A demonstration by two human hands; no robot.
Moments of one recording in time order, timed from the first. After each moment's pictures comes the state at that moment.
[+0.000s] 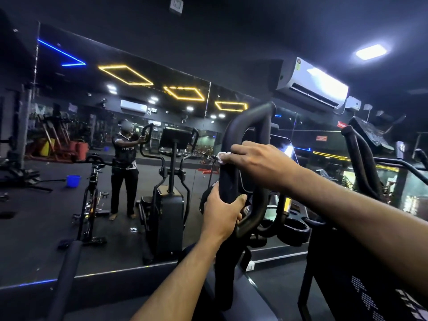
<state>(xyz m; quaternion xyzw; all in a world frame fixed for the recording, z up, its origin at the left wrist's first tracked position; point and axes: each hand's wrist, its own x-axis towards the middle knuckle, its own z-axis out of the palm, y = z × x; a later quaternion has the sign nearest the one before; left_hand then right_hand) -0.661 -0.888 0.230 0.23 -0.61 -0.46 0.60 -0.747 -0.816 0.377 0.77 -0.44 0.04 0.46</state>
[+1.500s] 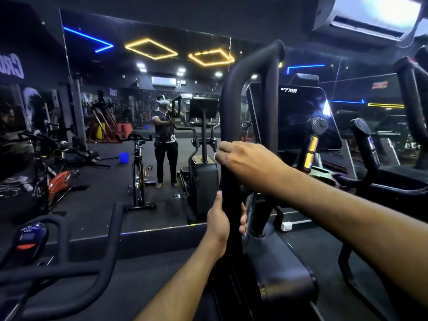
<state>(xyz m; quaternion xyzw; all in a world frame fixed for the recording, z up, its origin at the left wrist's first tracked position) -0.658 -0.843 0.139 0.26 -0.44 -0.72 0.47 -0.744 -0.810 0.286 0.83 -0.41 0.09 0.36</state>
